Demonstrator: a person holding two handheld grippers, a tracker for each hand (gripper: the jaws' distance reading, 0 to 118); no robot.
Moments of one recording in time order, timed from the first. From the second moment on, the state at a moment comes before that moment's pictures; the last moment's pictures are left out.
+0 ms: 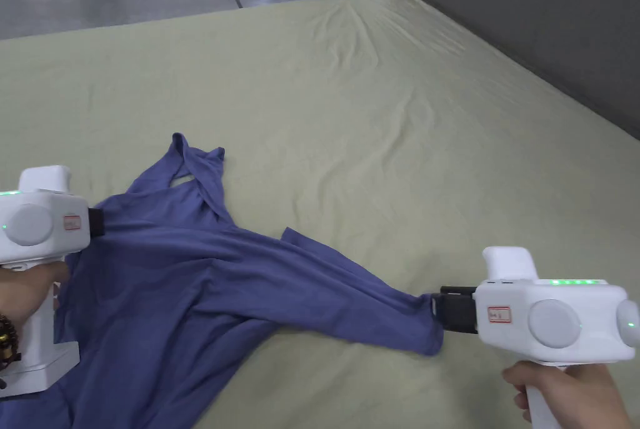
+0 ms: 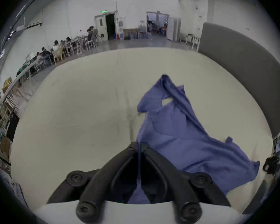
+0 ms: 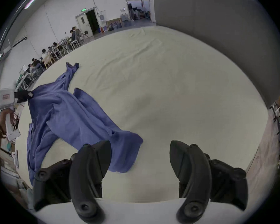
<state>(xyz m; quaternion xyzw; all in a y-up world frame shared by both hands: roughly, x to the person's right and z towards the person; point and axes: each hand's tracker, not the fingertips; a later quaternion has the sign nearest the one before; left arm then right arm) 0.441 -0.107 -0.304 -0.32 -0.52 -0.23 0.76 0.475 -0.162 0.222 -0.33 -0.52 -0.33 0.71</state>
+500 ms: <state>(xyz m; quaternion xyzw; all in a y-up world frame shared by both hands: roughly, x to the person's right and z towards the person) 0.386 -0.015 -0.315 -0.26 -0.56 -0.13 0.77 0.493 -0.133 0.177 -0.28 -0.49 -0.29 0.77</state>
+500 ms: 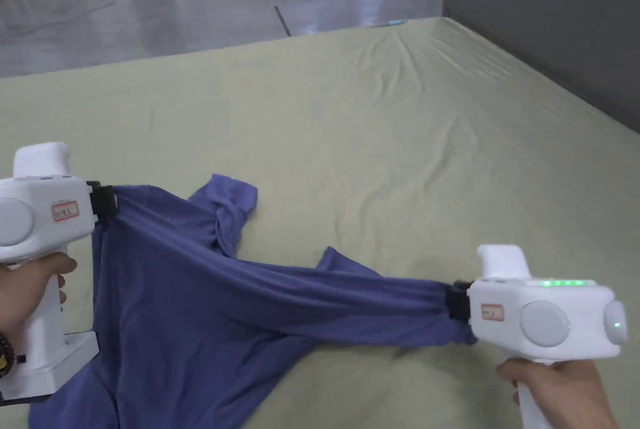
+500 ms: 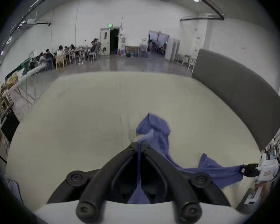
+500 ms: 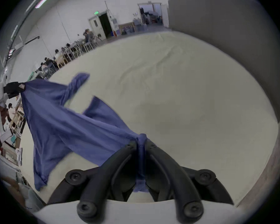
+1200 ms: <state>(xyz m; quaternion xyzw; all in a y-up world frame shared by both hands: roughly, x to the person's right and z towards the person) 0.389 0.306 -0.404 -0.08 -0.52 0.06 0.85 0.658 0.261 0.048 -0.11 -0.50 -0.07 0.86</state>
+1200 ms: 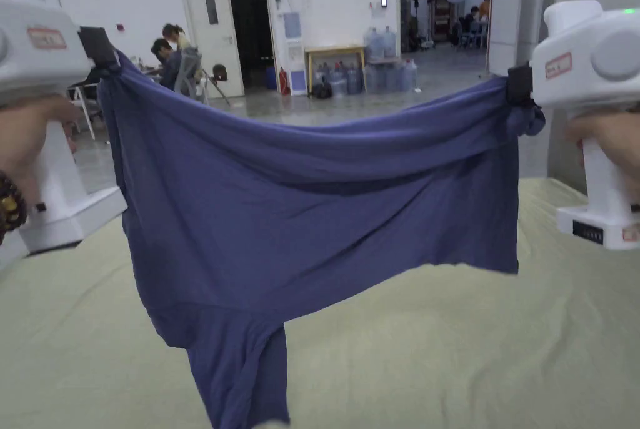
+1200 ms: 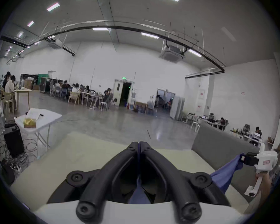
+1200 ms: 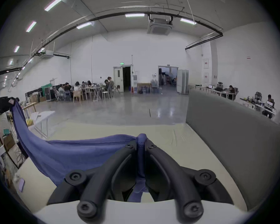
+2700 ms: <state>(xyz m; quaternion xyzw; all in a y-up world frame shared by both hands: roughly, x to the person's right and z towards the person) 0.367 0.101 -0.359 -0.14 -0.49 0.02 0.86 0.677 0.068 0.065 -0.18 -0.48 -0.17 0.84</state>
